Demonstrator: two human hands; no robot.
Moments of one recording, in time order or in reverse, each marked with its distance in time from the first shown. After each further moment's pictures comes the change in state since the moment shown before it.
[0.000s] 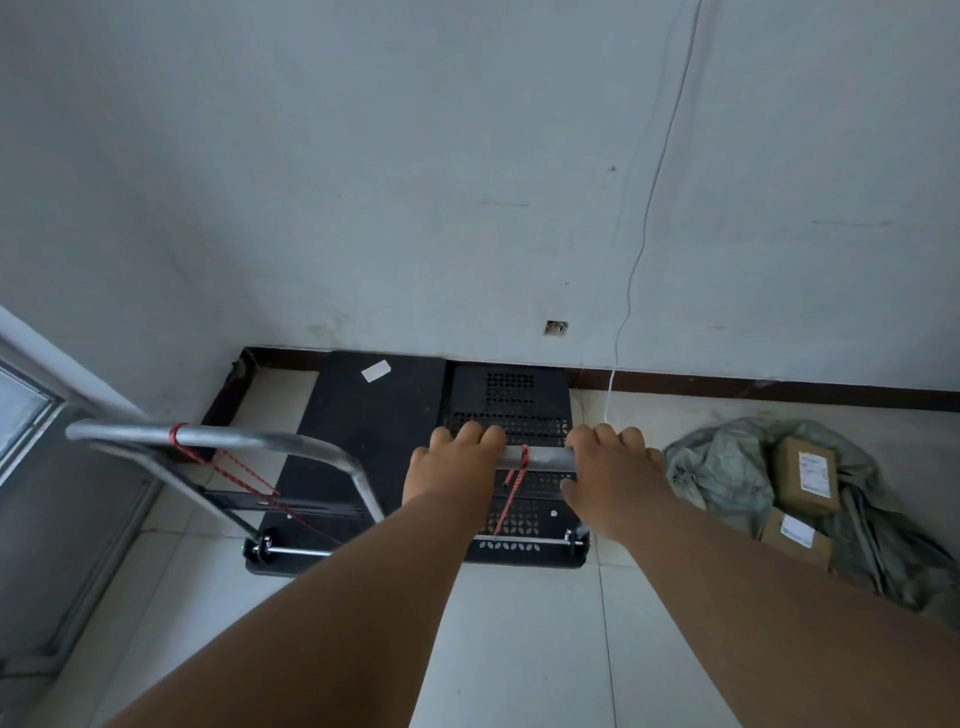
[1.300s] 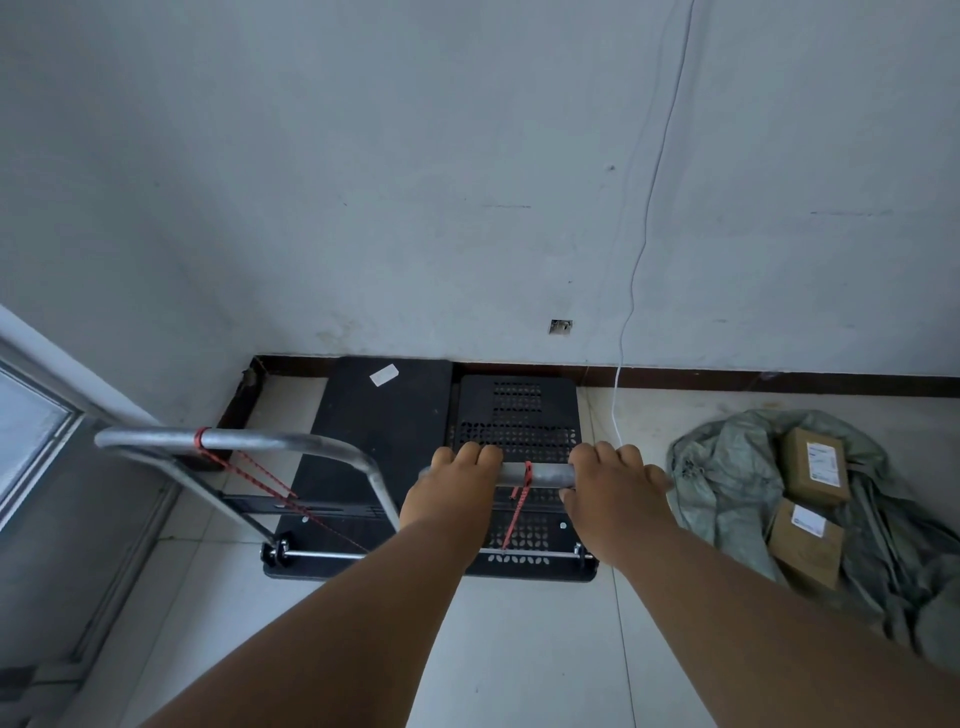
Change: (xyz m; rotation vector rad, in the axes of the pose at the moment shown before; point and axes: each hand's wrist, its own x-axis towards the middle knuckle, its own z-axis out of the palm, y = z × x) left_hand -0.031 -0.016 0.012 -0.102 0.044 0.018; right_hand -0.028 -0.018 0.020 0.012 0.060 0.021
